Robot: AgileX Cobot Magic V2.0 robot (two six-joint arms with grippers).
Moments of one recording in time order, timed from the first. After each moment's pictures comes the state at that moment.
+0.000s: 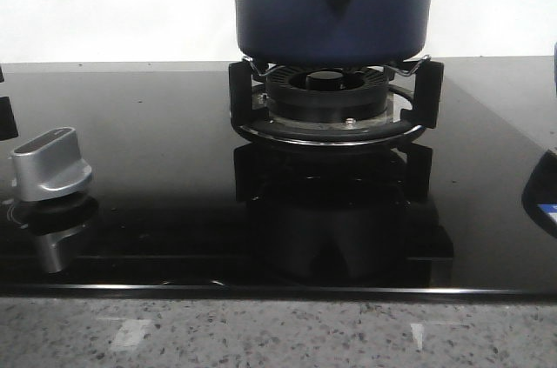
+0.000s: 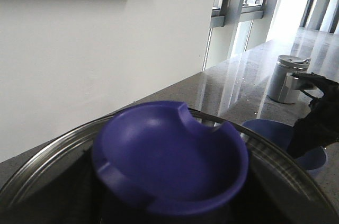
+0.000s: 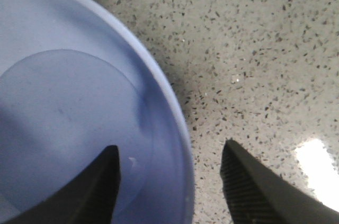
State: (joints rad) left arm -0.12 1.27 -0.96 -1.73 0.92 1.75; right arm -0.26 1.23 -0.94 0.03 0.97 0.26
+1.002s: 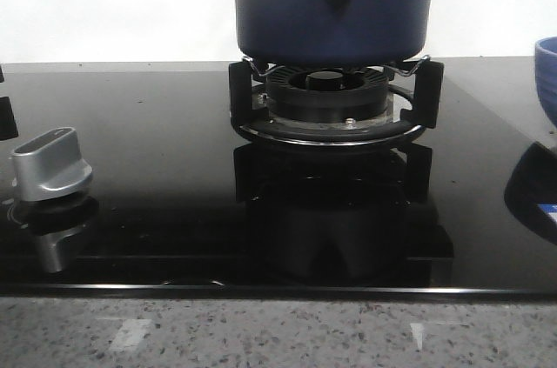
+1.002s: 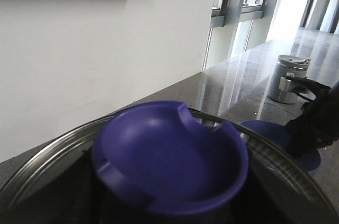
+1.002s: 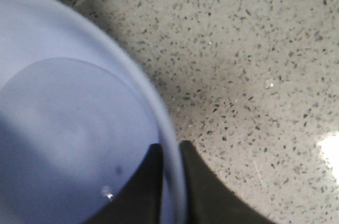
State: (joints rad) left arm -0.12 1.27 -0.96 -1.73 0.92 1.75; right arm -0.26 1.27 -0.94 0.11 0.93 0.26
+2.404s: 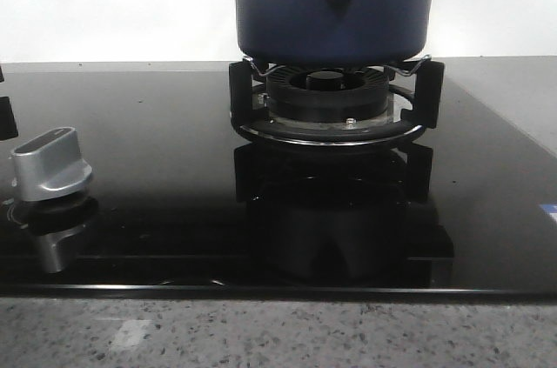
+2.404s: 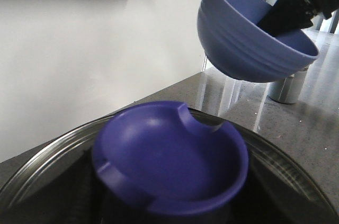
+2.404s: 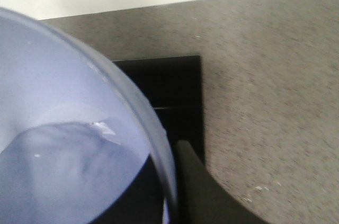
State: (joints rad) left arm -0.12 1.27 -0.96 -1.73 0.92 1.75; right arm 0.08 1.44 -1.81 0.11 1.21 0.16
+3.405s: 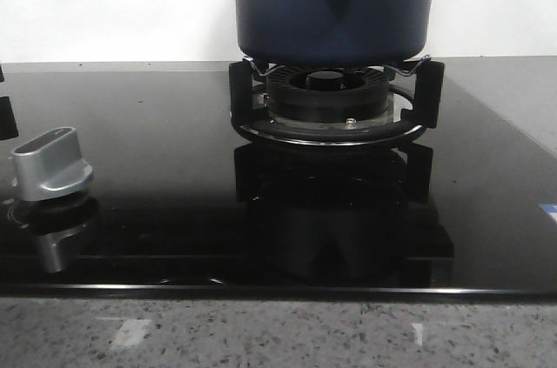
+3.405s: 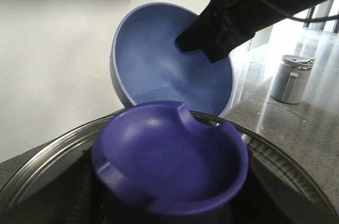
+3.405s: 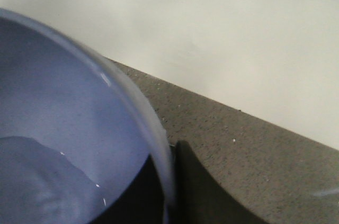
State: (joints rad) left arm -0.12 1.27 -0.96 -1.73 0.91 1.75; right arm 0.48 1.68 -1.90 -0.57 1.04 0.21
